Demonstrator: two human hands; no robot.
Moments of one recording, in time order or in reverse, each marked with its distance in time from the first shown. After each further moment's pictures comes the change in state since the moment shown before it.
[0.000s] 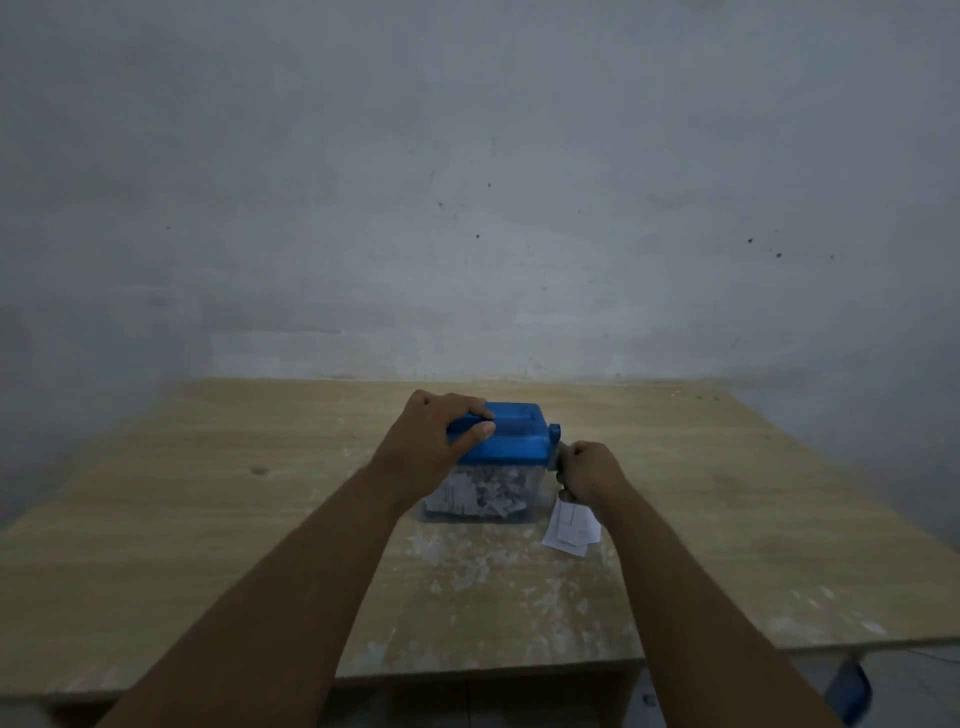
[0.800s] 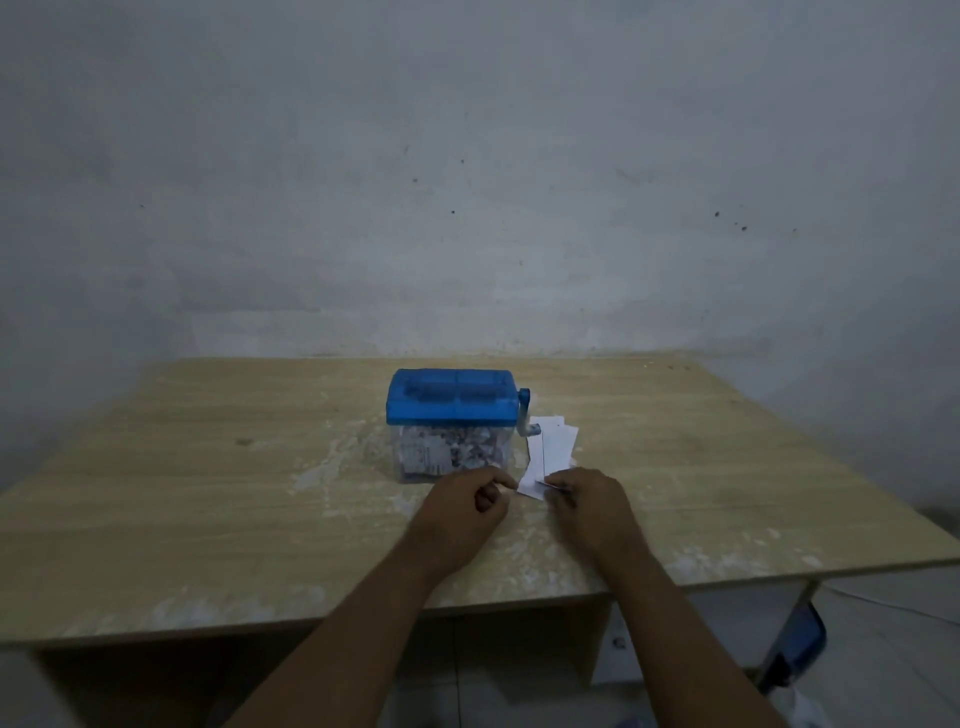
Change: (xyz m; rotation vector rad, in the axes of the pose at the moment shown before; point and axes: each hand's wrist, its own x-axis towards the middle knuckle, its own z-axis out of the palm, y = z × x) left_hand -0.093 0.043 0.093 -0.152 -0.122 -0.189; right_hand -0.068 0.101 -0.008 -0.471 0.209 -0.505
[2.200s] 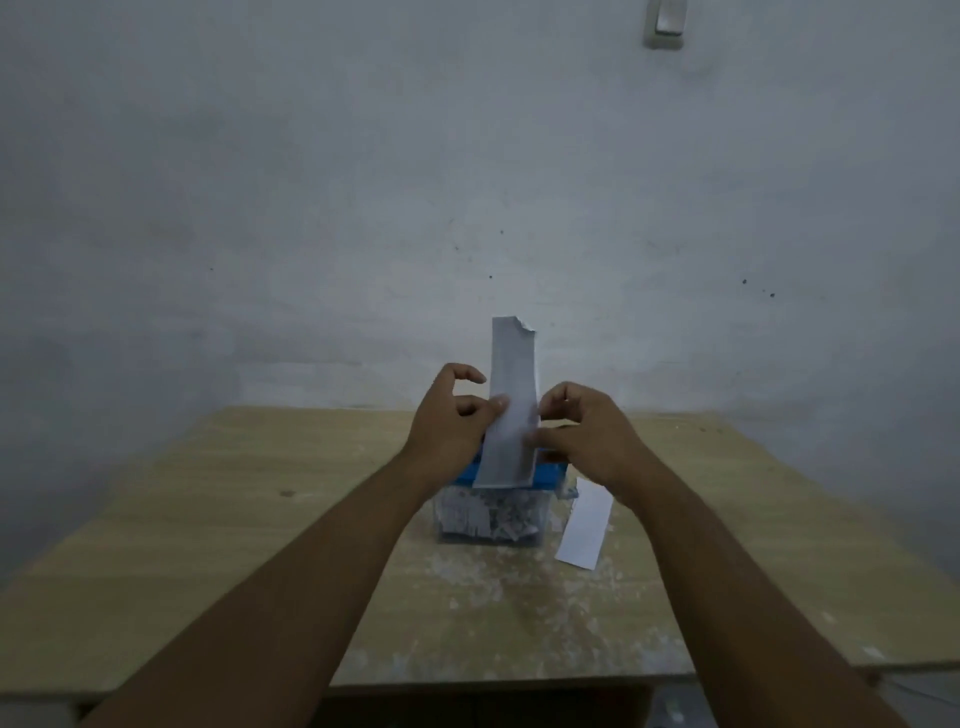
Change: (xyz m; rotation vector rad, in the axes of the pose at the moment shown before) left_hand 0.065 0.083 -0.140 -0.408 0.251 0.000; right_hand 0.069 -0.163 -0.121 0.713 -0.146 -0.021
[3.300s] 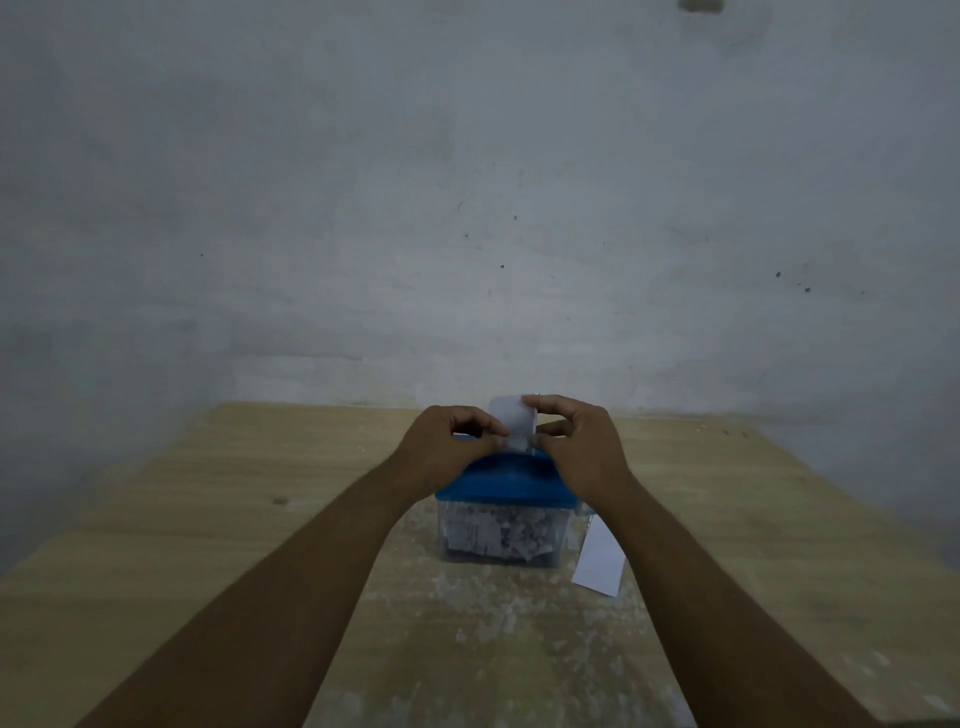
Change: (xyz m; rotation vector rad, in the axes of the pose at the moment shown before) left_hand 0.050 -0.075 -0.022 0.224 -0.173 0.044; right_hand 0.069 0.070 0.032 -0.187 0.147 -0.174
